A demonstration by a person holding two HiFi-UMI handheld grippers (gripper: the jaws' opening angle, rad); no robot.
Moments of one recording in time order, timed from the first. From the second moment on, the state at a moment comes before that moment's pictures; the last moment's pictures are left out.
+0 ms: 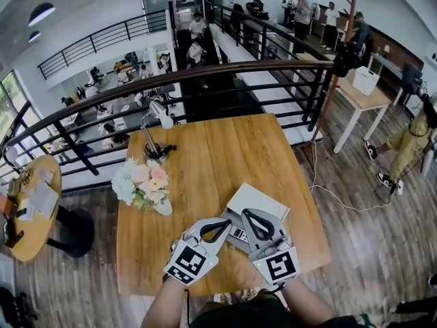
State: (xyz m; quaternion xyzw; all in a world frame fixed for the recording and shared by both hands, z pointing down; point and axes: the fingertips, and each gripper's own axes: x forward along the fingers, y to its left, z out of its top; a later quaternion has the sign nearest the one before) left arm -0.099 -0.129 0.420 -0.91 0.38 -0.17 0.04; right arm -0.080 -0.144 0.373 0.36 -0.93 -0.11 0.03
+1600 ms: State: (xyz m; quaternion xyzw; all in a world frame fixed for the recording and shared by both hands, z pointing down) left arm -0.131 -0.126 0.370 -0.83 0.54 -0.03 0.12; right arm -0.081 -0.136 0.381 0.32 -0.94 -0.08 0.04
